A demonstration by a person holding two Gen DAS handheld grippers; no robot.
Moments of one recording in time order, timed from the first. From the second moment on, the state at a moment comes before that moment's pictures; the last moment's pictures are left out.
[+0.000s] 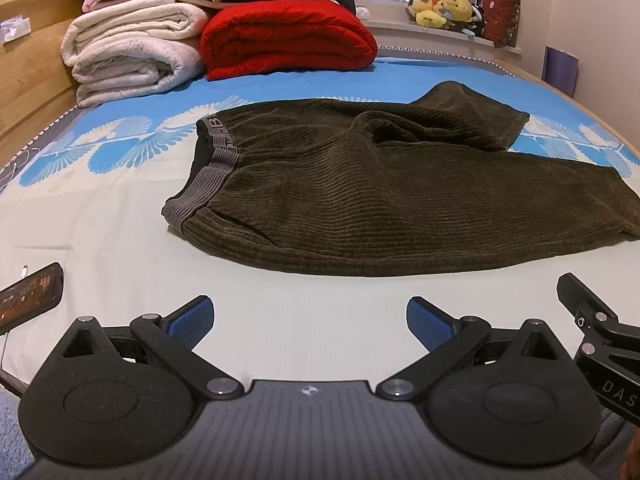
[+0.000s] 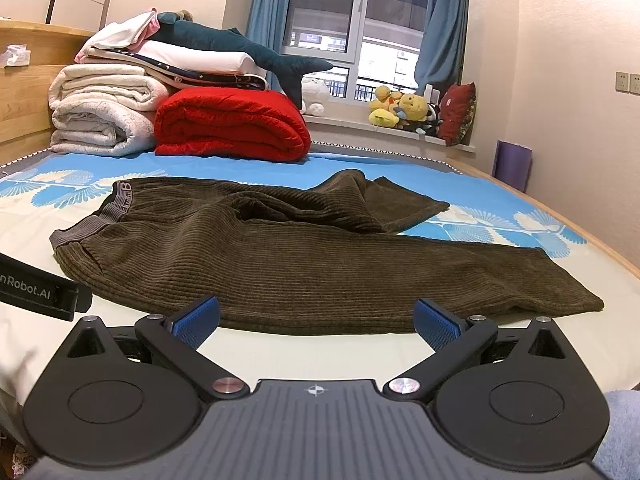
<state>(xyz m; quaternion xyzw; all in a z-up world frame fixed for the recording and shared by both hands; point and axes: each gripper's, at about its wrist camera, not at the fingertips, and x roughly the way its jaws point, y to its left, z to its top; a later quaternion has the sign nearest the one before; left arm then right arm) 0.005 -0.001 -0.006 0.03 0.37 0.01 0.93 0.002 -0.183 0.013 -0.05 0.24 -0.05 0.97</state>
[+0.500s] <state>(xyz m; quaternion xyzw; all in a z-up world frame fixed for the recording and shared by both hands) 0.004 -0.001 -0.006 0.03 0.37 0.01 0.93 0.002 -0.182 0.013 -0.05 0.24 -0.05 0.97</state>
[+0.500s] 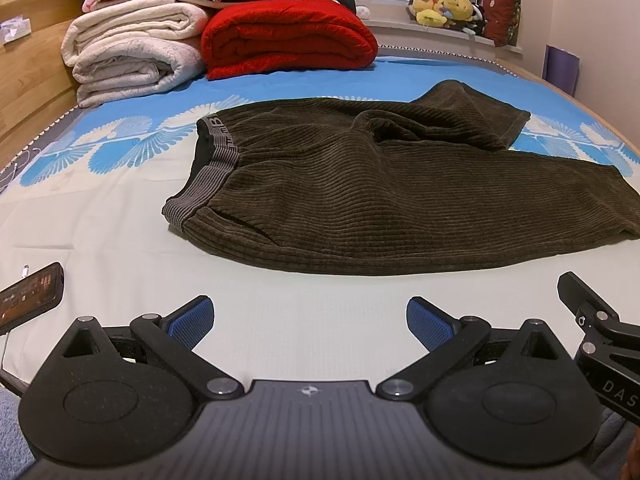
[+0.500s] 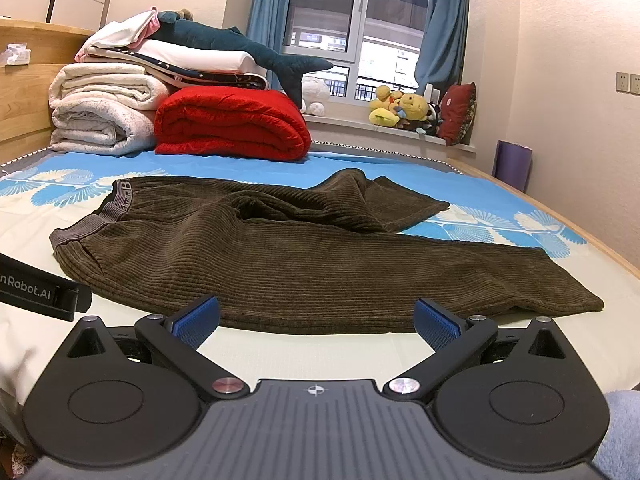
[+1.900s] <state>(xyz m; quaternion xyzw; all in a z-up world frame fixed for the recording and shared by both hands) 0.065 0.068 -0.001 -0.06 0.39 0.12 0.91 0.017 -0.201 0.013 0.00 0.27 -0.07 0.96</state>
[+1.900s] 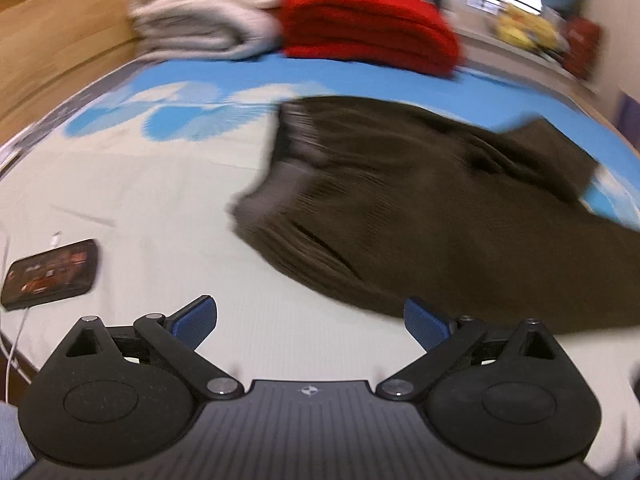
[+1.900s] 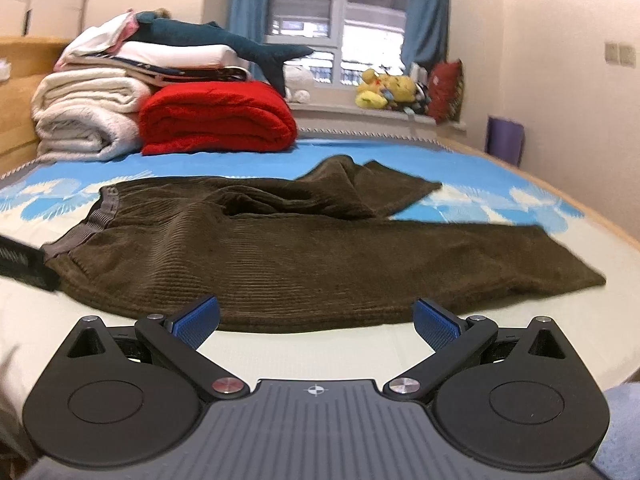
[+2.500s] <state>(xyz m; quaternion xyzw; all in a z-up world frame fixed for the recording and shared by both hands) 0.175 0.153 -0.039 -0.21 0.42 0.21 0.86 0.056 -0.237 0.004 0.08 0.32 -0.12 0.94</state>
